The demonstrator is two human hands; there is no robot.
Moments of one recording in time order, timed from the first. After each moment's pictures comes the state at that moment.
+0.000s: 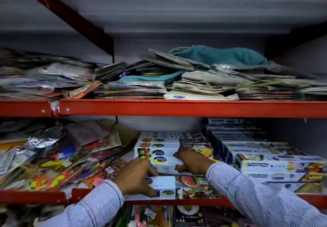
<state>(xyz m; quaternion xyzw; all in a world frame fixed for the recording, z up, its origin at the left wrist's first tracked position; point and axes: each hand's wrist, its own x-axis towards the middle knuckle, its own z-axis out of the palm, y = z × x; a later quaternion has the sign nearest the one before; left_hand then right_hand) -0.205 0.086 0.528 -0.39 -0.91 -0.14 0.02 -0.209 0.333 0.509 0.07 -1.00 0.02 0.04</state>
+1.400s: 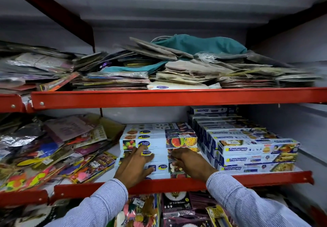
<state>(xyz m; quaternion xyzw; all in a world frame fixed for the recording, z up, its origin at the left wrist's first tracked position) -0.245 0.132 0.461 -0.39 -0.90 -0.09 0.17 -0.161 0.357 0.469 0.06 -0.98 0.09 0.15</state>
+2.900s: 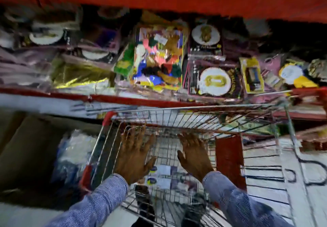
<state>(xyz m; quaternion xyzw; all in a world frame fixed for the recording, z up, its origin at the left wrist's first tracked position) 0.005 -0.015 0.088 -0.30 -0.94 -0.04 -0.13 0.064 0.216 0.067 -0.04 -0.98 0.17 -0.13</state>
